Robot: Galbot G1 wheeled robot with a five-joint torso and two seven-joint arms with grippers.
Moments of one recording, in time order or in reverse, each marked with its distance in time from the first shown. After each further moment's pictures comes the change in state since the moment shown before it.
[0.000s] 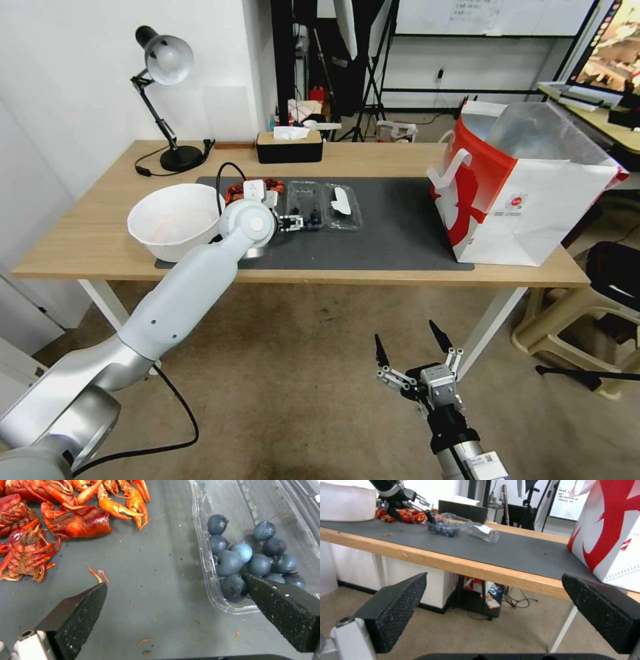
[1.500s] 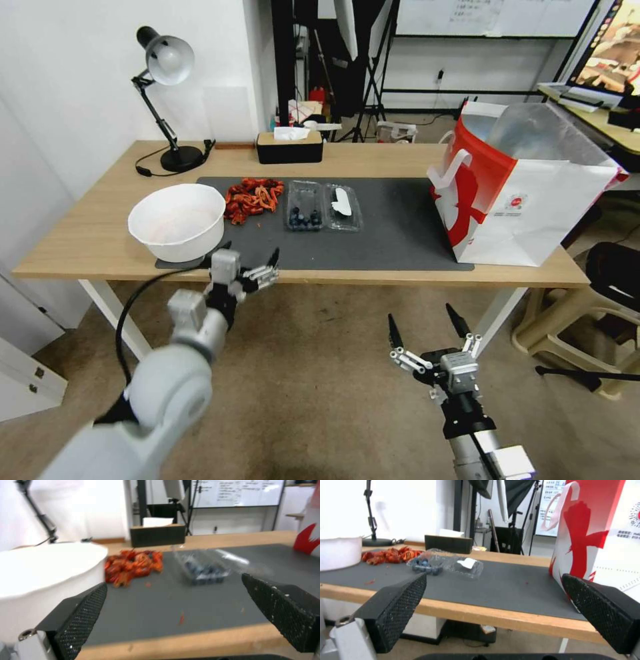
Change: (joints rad) left arm 1.087 0.071 -0.467 -0.681 1.001 -0.624 0.572; right arm 0.024 0.010 0.041 0.064 0.129 0.024 -0.008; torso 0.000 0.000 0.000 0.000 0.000
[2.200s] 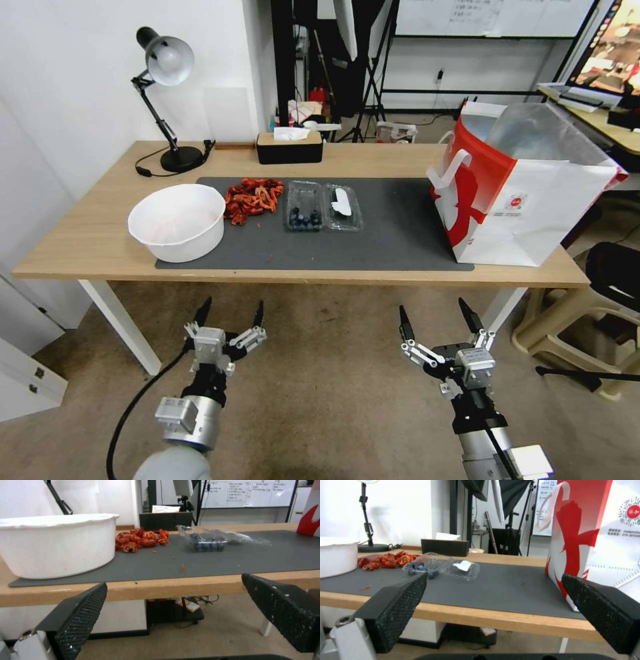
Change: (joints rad) left arm 0.245 -0.131 -0.016 0.083 0.194 -0.281 0.058; right arm 0.001 -0.015 0.011 -0.008 0.048 0.011 0.008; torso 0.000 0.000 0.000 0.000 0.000
